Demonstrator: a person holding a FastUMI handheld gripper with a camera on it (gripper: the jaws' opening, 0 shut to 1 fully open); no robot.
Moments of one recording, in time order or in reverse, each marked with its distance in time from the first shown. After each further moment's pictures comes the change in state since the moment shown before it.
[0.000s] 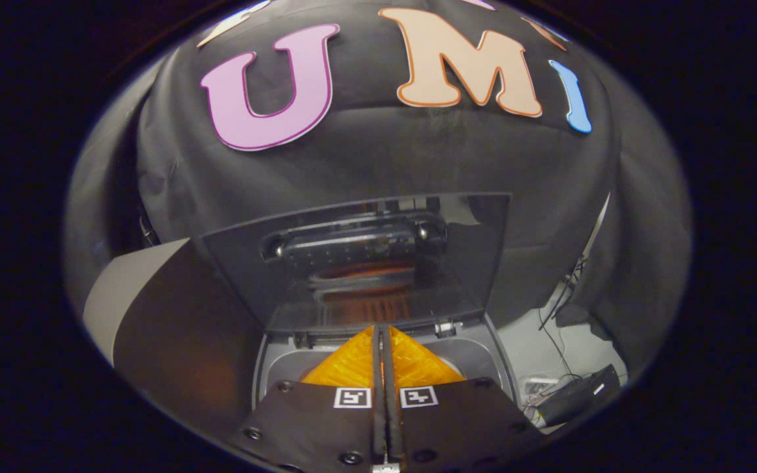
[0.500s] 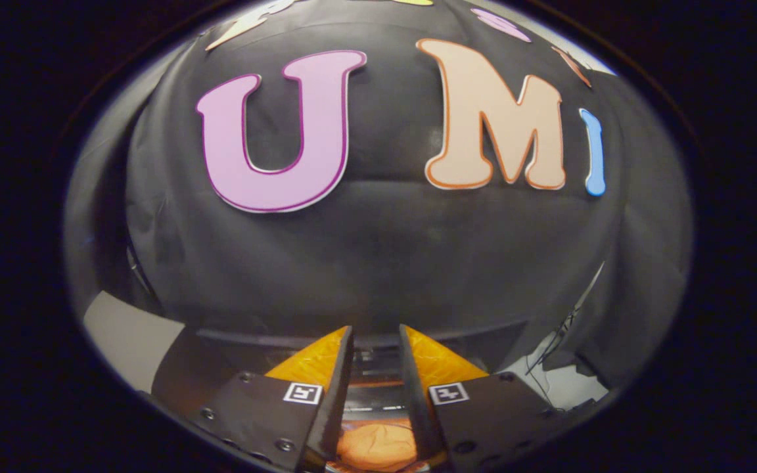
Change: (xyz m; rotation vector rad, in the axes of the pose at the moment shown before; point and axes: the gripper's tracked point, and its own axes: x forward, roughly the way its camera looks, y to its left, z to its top) arm 0.040 0.032 0.122 -0.071 -0.177 -0.041
